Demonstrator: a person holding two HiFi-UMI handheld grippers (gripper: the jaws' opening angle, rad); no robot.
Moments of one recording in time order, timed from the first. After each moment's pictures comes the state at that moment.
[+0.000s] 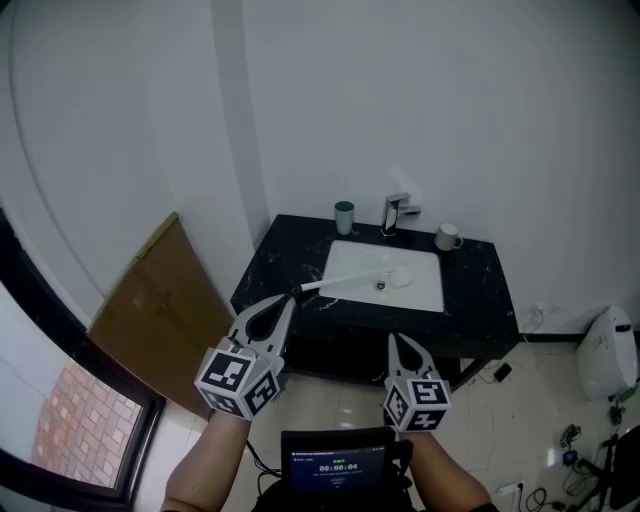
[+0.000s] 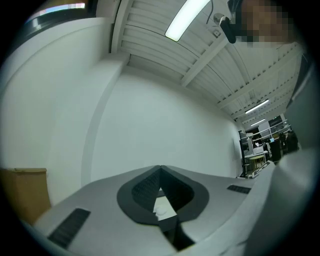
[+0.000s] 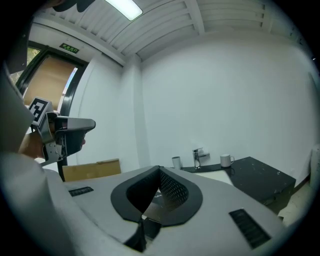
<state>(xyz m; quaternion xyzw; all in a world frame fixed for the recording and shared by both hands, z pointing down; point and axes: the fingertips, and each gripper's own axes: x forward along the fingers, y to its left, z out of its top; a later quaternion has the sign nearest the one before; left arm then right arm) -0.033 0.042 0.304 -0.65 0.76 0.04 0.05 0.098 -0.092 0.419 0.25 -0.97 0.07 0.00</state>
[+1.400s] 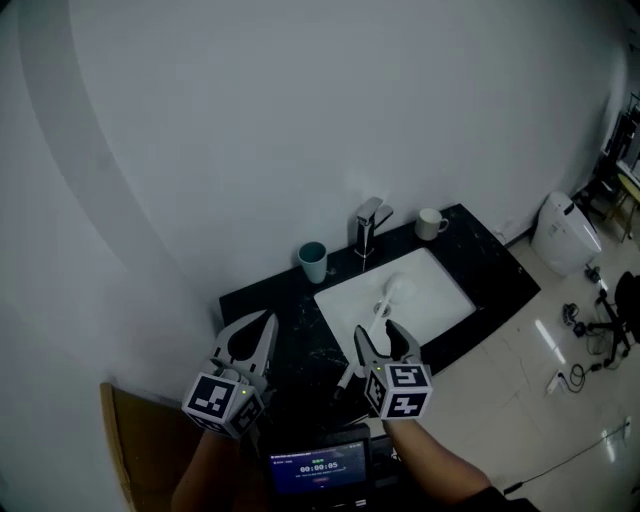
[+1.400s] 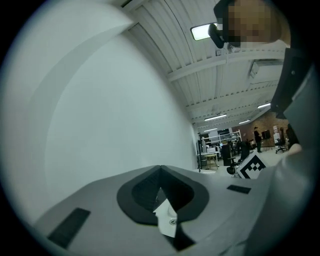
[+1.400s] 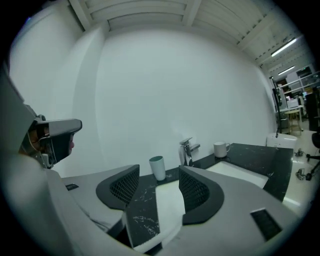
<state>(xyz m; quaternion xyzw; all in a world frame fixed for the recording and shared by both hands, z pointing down) -0.455 -0.237 0.321 -0.84 0.54 0.00 0.04 -0.298 -0.302 0.445 0.51 -0.85 0.15 0.02</state>
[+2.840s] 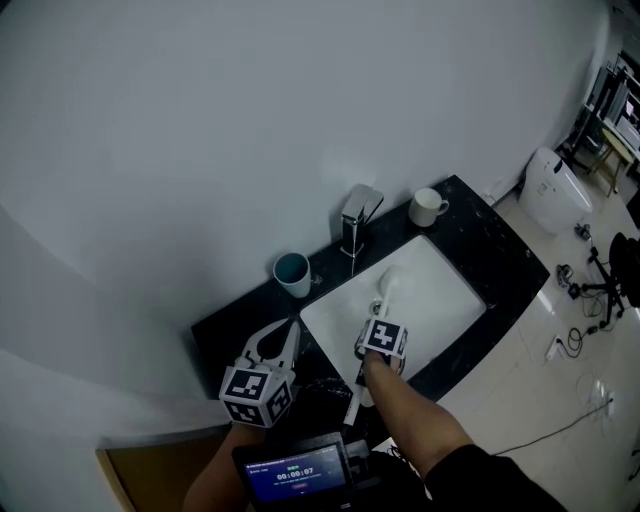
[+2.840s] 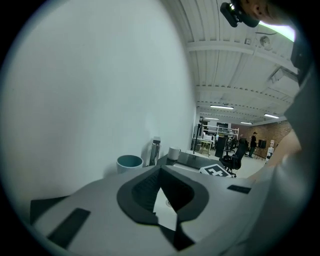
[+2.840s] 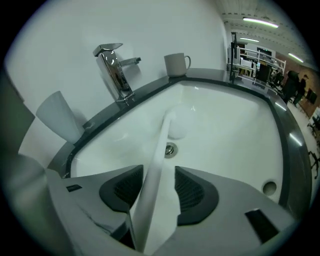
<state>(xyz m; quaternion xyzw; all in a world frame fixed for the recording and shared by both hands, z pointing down) -0.448 -0.447 0.482 -0.85 0.51 -0.09 -0.13 -0.261 -0.507 0.711 0.64 -0.60 0.42 0.23</state>
